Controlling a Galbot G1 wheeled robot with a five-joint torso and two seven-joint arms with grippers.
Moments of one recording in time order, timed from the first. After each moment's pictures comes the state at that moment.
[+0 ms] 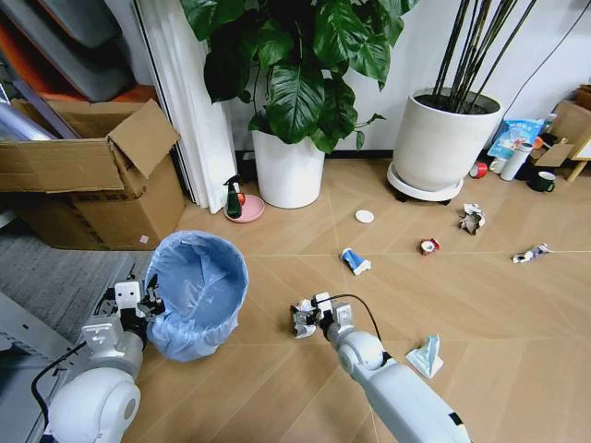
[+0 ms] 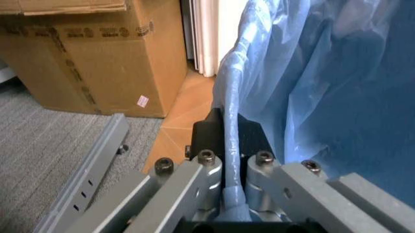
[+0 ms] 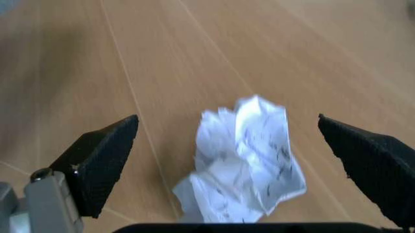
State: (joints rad) left arm 1.49 -1.17 -0.65 -2.20 -0.42 0.44 -0.25; right arm -0.90 1.34 -0.06 1.24 0.48 -0.26 0.07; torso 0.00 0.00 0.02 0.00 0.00
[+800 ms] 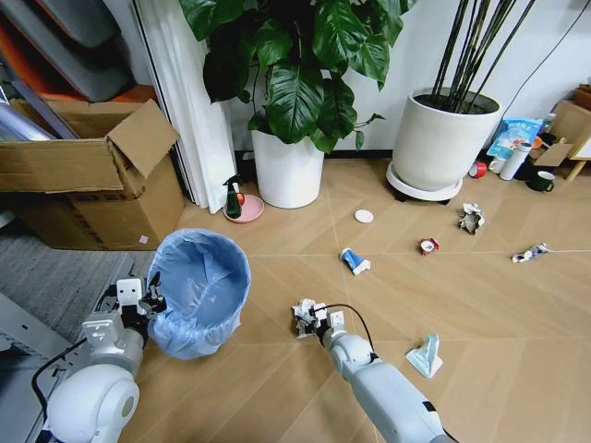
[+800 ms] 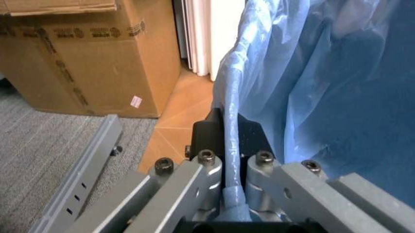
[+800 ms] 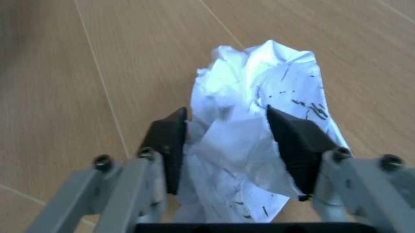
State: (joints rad) left arm 1.48 -1.14 -0.64 -2.20 -0.44 0.45 -0.26; right arm -0.83 1.44 -0.01 0.99 0.42 -0.21 0.01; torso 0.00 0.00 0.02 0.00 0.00
